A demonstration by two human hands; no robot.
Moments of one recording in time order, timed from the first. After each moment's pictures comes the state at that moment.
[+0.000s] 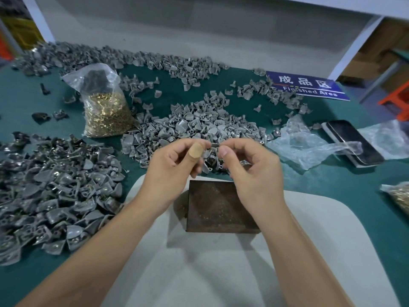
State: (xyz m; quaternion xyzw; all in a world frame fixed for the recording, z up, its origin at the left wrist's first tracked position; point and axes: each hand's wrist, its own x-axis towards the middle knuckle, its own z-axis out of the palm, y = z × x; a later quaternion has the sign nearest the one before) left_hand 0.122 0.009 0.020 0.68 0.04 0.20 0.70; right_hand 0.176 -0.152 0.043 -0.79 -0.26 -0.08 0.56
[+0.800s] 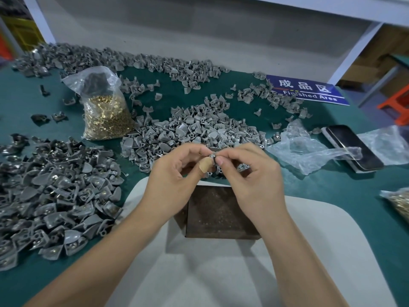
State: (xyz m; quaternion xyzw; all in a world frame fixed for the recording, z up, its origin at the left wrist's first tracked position) left_hand 0.117 0.004 0.021 0.72 -0.01 0.23 0.66; right_hand 0.179 -0.154 0.045 -0.80 -0.31 -0.11 0.50
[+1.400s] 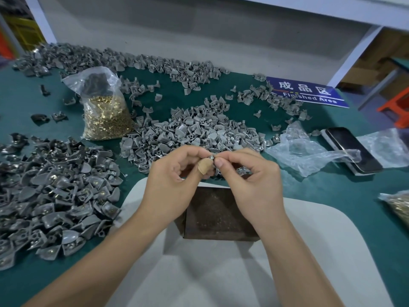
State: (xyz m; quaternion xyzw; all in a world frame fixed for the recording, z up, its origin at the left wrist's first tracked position) left_hand 0.116 0.000 0.017 0.71 0.00 0.26 0.66; right_hand 0.176 -0.154 0.047 -0.78 -0.30 -0.10 0.54
